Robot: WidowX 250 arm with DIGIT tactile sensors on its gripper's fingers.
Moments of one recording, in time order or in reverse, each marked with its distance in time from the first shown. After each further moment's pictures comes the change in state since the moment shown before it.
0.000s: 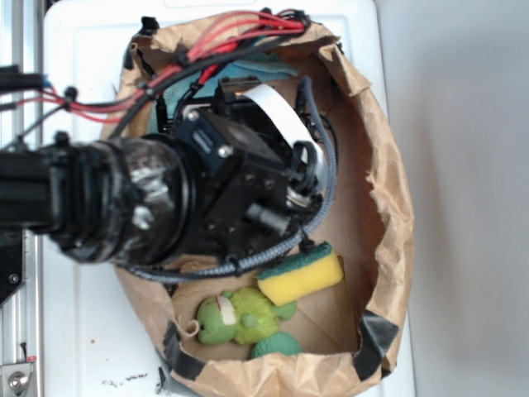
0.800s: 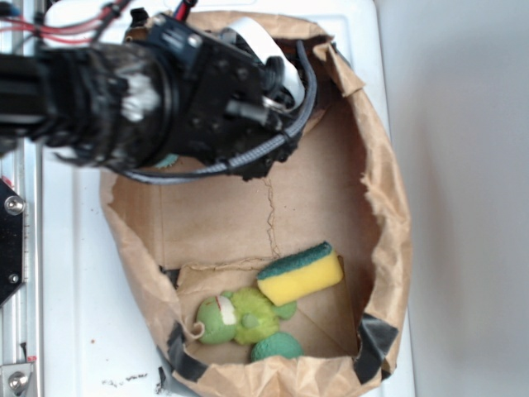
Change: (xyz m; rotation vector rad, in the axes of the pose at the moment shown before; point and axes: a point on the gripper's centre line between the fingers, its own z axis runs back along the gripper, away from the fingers) arm 0.022 0.011 -0.038 0.055 0.065 0.024
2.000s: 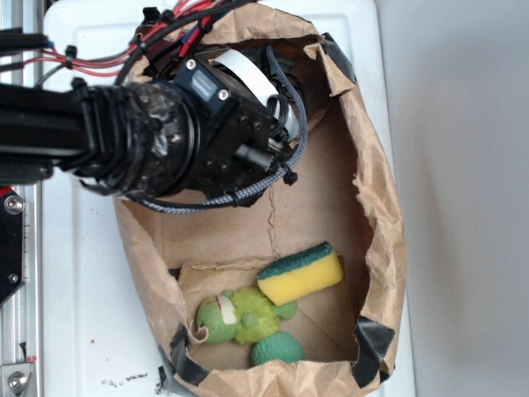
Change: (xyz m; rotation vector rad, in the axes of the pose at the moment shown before) arm -0.015 -0.001 -0.003 -0.040 -0.062 0.021
